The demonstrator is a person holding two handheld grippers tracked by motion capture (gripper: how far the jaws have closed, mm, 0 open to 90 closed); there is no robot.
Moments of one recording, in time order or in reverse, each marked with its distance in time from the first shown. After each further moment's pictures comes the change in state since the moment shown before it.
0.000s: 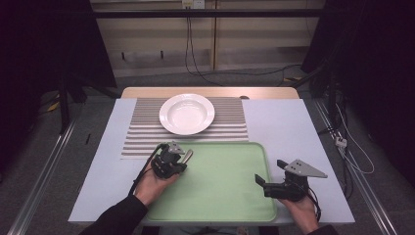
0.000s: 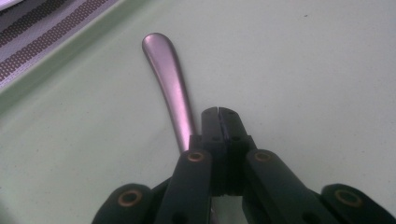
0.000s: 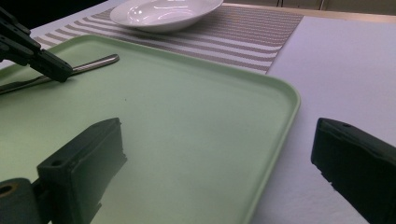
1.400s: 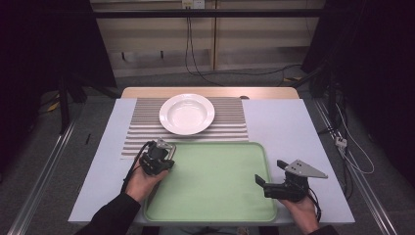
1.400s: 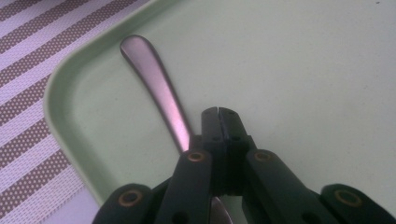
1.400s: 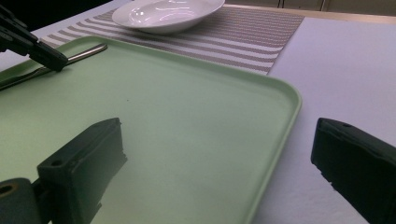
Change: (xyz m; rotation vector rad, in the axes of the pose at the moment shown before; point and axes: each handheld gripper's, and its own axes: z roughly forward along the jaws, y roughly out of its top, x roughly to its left) left arm 0.026 -0.014 -0.014 0.026 0.079 -0.101; right arm 0.001 0.000 -0.001 -0.002 0.003 -0.003
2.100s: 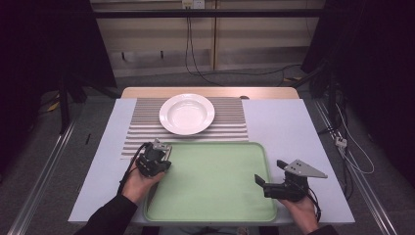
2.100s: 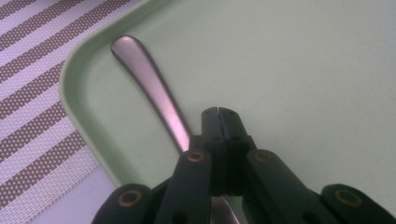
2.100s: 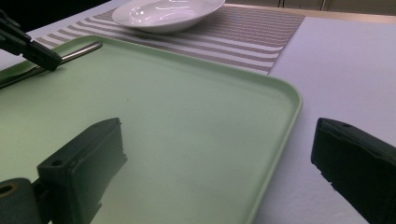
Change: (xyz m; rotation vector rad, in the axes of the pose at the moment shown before) left arm 0.003 -0.007 -0.005 -0.001 0.013 0.003; right arm 0.001 0.000 0.001 0.000 0.000 0.001
